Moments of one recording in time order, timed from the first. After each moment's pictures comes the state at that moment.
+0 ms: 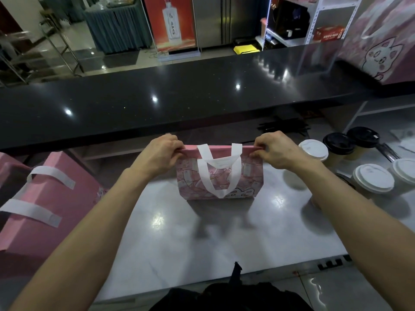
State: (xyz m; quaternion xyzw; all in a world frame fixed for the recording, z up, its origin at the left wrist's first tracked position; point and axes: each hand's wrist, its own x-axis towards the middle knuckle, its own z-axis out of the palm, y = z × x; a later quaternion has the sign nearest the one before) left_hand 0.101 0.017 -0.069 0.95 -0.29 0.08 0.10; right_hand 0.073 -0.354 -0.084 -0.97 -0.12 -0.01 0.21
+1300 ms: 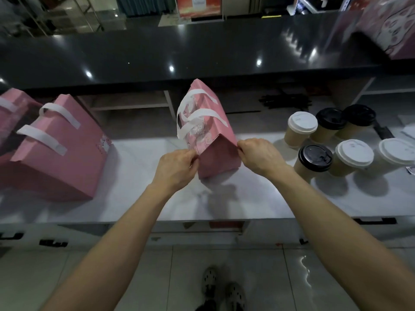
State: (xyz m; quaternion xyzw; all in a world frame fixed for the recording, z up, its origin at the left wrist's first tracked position) left_hand -0.070 -0.072 -0.149 0.98 -0.13 0.10 0.12; right_hand -0.020 -0.344 -0.146 -0.98 -0.19 -0.03 0.09
